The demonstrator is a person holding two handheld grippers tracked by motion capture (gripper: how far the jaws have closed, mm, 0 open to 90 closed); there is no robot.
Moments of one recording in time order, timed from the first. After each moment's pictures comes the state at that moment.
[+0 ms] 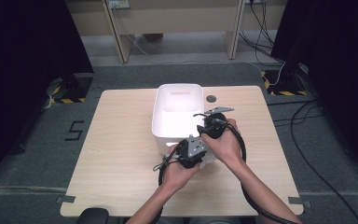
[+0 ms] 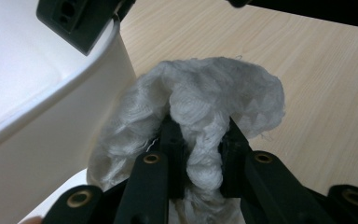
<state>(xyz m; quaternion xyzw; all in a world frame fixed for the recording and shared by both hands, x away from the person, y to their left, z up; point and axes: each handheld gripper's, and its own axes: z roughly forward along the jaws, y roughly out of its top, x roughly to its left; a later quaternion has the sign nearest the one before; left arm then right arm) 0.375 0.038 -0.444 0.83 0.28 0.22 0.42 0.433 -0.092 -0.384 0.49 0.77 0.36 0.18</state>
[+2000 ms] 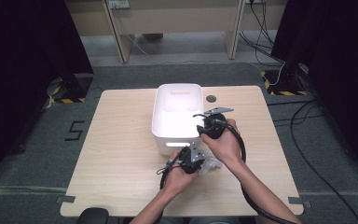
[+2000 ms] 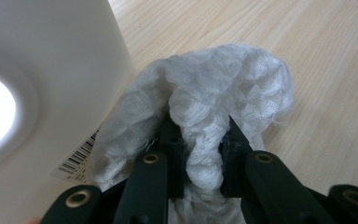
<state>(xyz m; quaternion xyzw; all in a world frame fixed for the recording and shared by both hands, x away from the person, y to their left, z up) 0.382 0.036 -0.493 0.86 0.29 0.20 0.38 0.432 -0.091 -0.384 0.49 0.77 0.37 0.18</state>
